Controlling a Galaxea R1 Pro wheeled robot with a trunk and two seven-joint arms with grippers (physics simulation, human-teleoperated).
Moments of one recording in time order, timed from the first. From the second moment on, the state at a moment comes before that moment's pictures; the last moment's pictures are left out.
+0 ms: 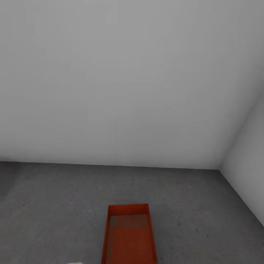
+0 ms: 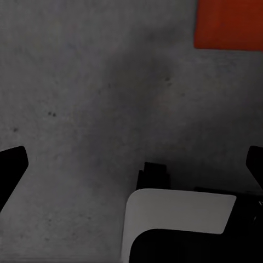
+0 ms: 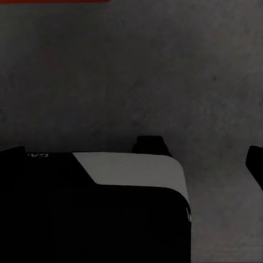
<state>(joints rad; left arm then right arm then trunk) -0.46 0.05 -0.01 0.00 0.08 0.10 0.08 -0.31 0.11 0.58 0.03 -0.55 -0.09 -0.16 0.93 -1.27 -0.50</state>
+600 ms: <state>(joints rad) -0.43 0.05 -0.01 0.00 0.08 0.05 0.08 -0.29 0.09 0.58 0.03 -0.56 -0.11 -0.02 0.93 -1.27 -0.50</state>
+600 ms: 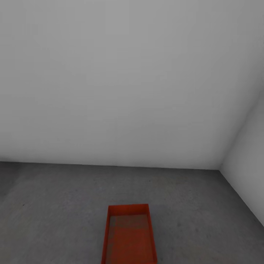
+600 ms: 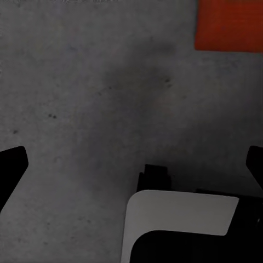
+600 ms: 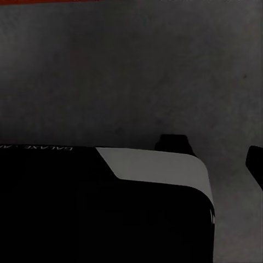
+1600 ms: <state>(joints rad) -0.43 0.05 -0.01 0.00 0.08 0.05 0.08 -0.29 0.09 0.58 0.03 -0.56 -0.10 -0.03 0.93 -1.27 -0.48</state>
